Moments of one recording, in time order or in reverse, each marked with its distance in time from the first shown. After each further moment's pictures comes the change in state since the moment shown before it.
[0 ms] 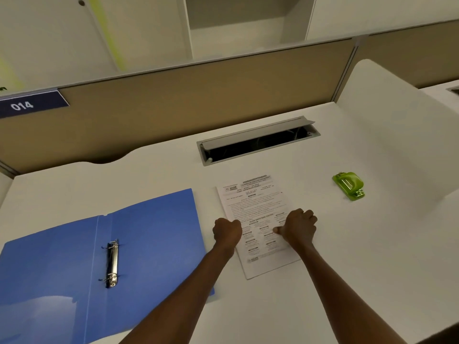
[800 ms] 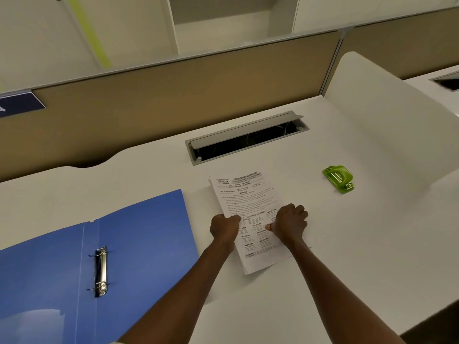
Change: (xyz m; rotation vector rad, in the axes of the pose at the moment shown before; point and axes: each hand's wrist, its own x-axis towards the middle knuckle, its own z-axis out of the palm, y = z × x) left_hand 0.003 0.006 0.016 -0.203 -0.045 -0.018; right_hand 0.008 -0.004 0.008 -0.042 0.014 0.036
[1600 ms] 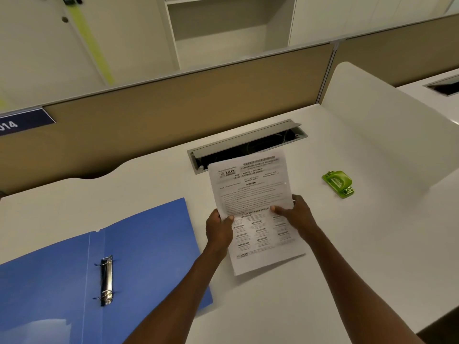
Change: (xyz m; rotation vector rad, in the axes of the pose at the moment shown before) left_hand 0.004 0.005 -0.020 0.040 -0.038 0.344; right_hand 0.031 0.026 -0.032 0.969 -0.239 -0.092
